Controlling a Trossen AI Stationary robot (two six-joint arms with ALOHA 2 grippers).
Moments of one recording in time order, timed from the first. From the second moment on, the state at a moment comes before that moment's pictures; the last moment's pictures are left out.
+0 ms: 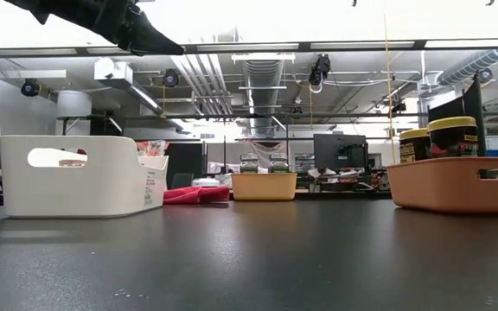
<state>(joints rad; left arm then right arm) 0.17 0.89 0.69 -0.09 -0.11 0.32 0.85 1.39 0.98 -1.07 -0.08 2.28</state>
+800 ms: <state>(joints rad) 0.17 0.89 0.69 -0.09 -0.11 0.33 0.76 1.43 1.18 -1.40 -0.10 2.23</state>
